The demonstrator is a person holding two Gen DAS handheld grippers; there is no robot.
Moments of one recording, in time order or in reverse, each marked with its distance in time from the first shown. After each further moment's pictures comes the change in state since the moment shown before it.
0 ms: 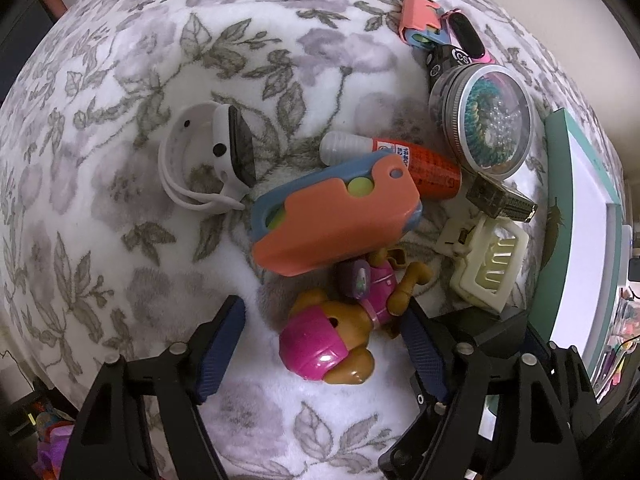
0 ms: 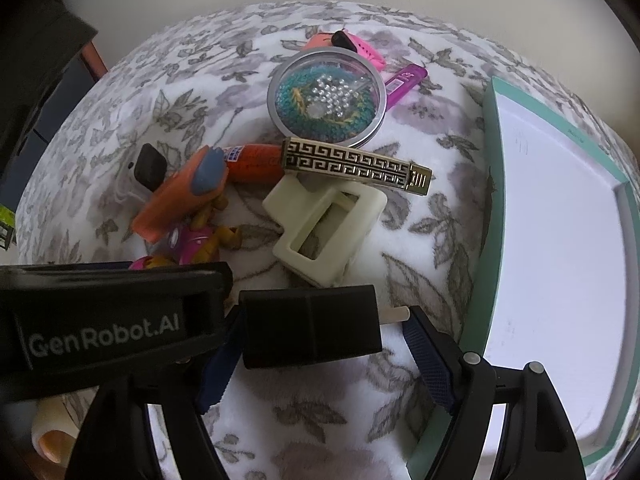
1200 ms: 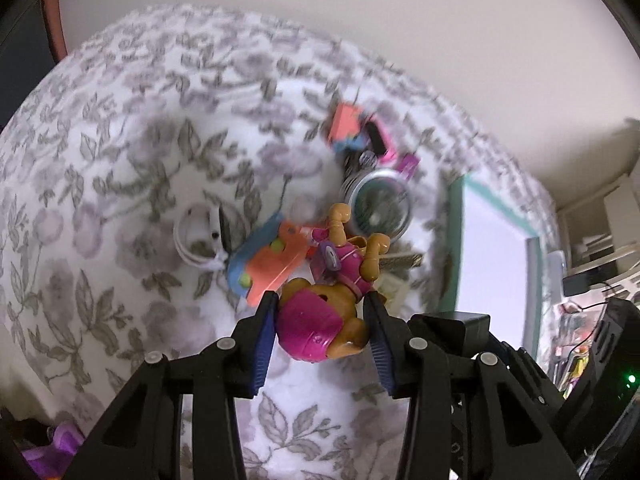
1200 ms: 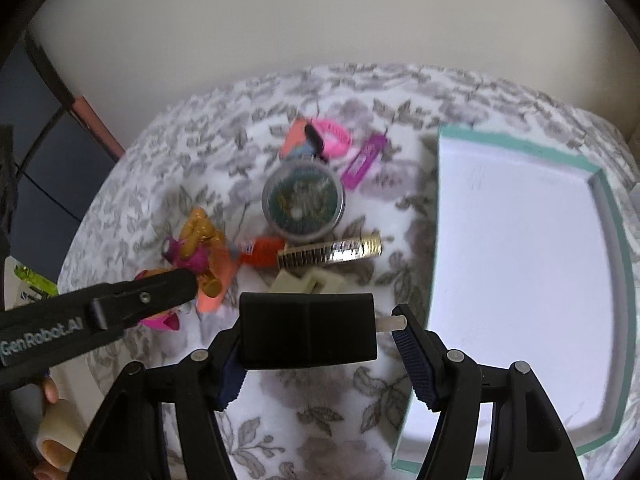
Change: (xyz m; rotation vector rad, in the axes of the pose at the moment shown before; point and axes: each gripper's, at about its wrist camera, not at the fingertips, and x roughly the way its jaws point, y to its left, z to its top) left arm -0.118 0.013 -0.018 0.026 -0.268 -0.190; right arm -0.074 -0.043 0.011 0.164 -0.168 0.120
